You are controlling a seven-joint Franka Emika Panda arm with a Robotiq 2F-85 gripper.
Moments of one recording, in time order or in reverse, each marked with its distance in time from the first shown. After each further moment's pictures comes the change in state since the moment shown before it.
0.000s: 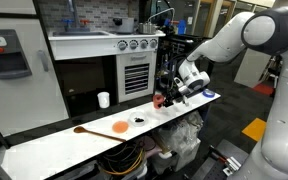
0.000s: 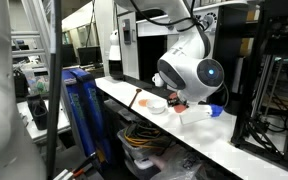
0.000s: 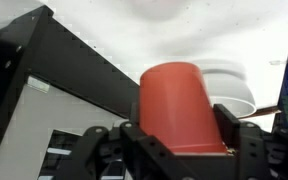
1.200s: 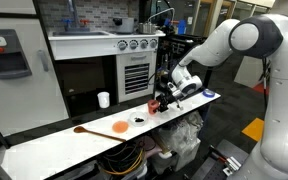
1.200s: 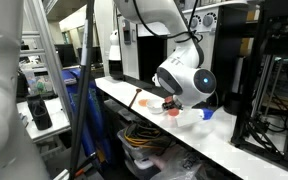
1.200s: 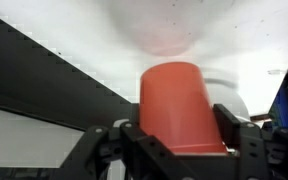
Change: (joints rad) arm -0.018 0.106 0.082 0.062 0.001 -0.011 0.000
